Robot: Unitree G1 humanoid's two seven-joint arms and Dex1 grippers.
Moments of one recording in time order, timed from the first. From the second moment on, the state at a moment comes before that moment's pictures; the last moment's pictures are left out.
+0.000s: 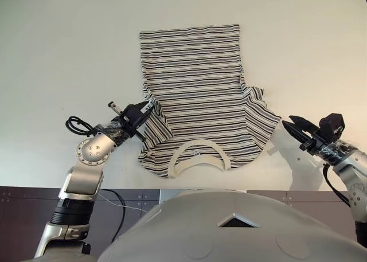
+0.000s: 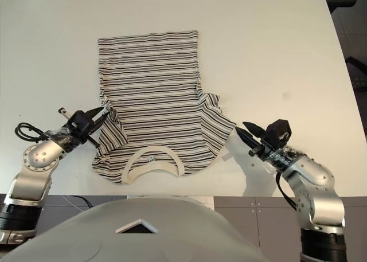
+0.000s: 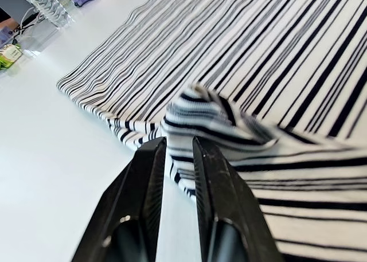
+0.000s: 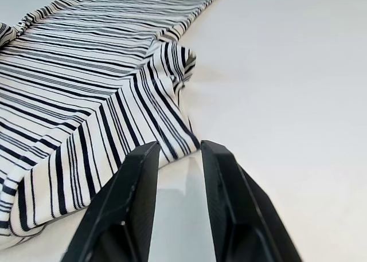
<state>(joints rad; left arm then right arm) 0.34 0.62 -0.08 -0.17 0.03 -0.03 -0.47 0.53 -0.60 -0.20 -0.34 0.53 0.36 0.67</state>
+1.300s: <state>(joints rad) 0.24 0.56 -0.09 -0.32 0.06 0.04 -0.50 0.48 -0.46 0.02 -0.65 0.44 0.44 0.50</state>
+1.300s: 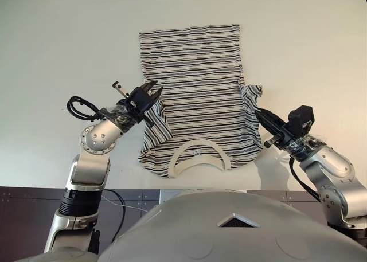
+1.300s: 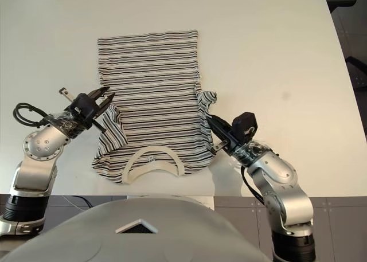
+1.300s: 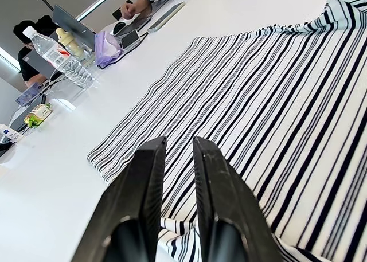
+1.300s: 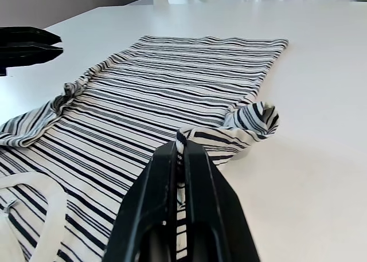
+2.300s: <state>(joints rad) 0.75 0.97 0.23 0.03 0.17 -0.90 -0.75 0.51 -0.60 -0.16 -0.48 0.41 0.33 0.68</state>
